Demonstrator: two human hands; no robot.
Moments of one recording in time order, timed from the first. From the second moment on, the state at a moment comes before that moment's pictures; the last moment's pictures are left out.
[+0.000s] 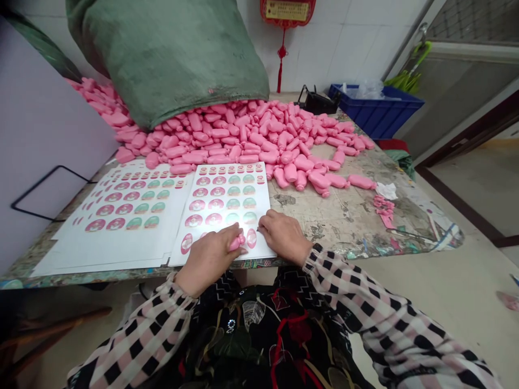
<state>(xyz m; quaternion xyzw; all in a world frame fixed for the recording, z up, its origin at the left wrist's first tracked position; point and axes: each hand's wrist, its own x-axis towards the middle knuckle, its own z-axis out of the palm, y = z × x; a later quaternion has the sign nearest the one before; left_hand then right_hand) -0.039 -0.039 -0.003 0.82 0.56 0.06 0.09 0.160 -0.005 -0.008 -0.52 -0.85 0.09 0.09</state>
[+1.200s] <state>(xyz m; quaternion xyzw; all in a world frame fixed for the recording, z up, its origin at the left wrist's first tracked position) -0.040 -0.040 -0.004 0.83 0.54 0.05 0.11 0.148 -0.061 -0.017 -0.56 -0.79 0.17 0.17</state>
